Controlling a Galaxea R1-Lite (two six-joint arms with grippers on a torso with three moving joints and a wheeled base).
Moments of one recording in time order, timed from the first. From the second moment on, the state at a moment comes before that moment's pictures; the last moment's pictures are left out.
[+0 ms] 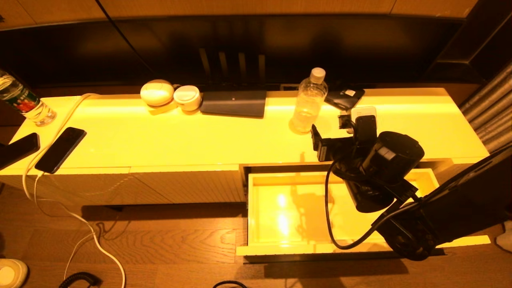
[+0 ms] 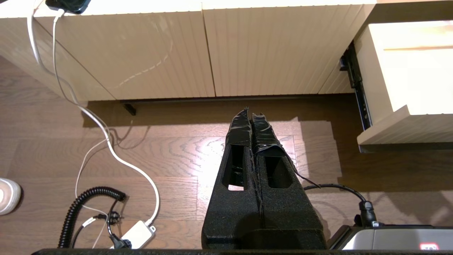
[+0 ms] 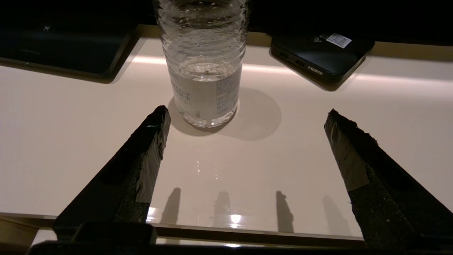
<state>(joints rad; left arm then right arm) 0.00 0.00 0.00 0.00 0.00 0.01 0.58 2.02 -0.90 -1.41 -0.52 -0.17</state>
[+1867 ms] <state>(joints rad) 0.00 0.00 0.00 0.00 0.00 0.01 0.54 2.36 -1.50 -1.51 -0.51 -0.32</state>
